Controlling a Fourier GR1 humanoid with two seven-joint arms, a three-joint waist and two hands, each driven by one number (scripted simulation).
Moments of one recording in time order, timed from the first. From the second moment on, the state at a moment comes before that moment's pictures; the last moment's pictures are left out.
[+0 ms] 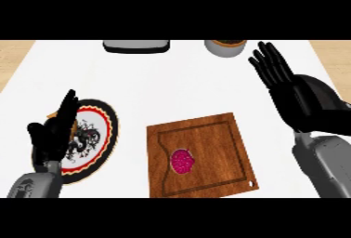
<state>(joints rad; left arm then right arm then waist) -0.12 0.25 0.02 -1.35 0.06 0.13 -0.01 -0.40 -0.42 0.24 -1.50 -0.47 0.03 -0.19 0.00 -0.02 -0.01</state>
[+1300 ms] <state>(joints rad) -0.10 0.10 -0.13 -1.47 0.22 -0.03 0.19 -0.84 -0.28 1.04 -1.37 0.66 0.17 0.34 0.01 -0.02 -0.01</state>
